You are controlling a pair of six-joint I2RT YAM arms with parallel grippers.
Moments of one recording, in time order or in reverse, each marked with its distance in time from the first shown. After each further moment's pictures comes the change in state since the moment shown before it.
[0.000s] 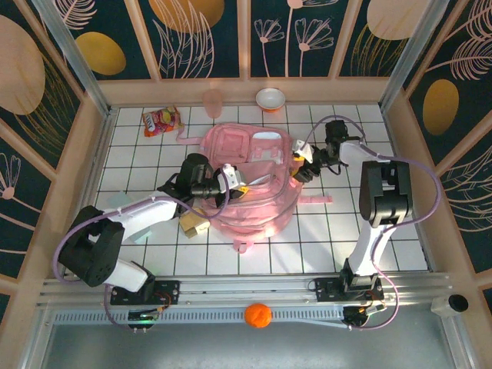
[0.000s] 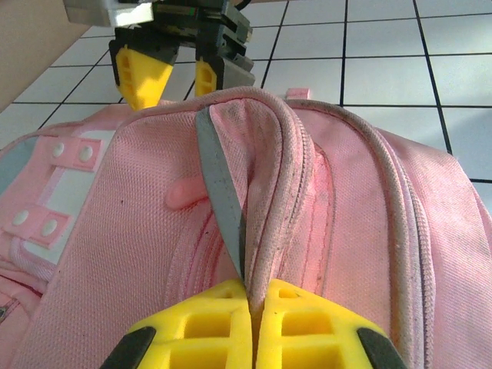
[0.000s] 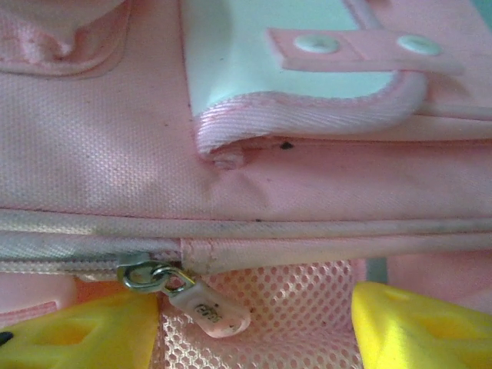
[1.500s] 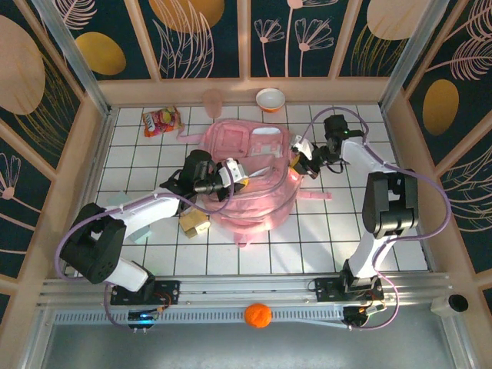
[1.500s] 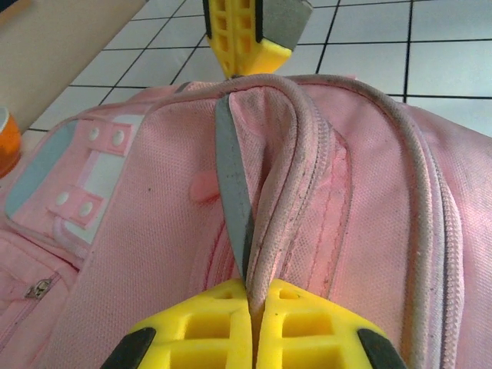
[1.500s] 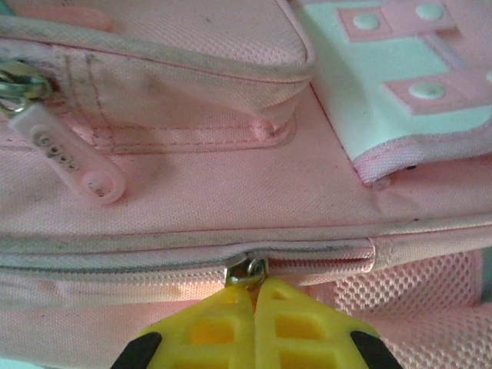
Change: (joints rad) left arm -0.008 0.025 0.053 -0.012 -0.164 -0.009; right arm 0.050 -0.127 0.040 -0.192 0.025 0.188
